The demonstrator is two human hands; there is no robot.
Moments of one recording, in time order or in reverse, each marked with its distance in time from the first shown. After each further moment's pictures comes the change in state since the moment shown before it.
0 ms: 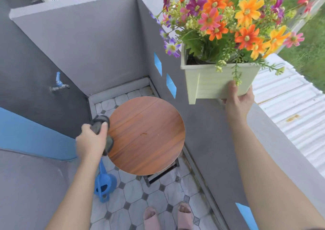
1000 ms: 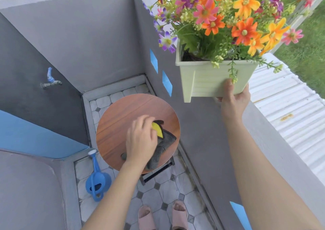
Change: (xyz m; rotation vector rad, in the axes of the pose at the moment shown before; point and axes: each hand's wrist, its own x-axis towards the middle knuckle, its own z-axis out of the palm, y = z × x) left_hand -0.090 0.055 0.071 0.098 -0.116 0.792; right_hand 0.005 0.011 -0.001 0.046 -0.014 -0.012
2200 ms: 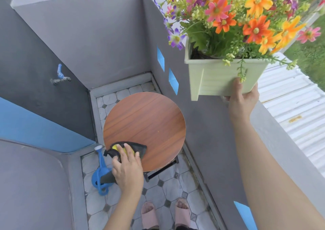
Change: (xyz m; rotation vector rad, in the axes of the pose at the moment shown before) left_hand -0.088 -0.056 0.030 0.269 -0.119 -0.455; right_hand -0.002 -0.006 0.001 -0.004 -0.002 -0.009
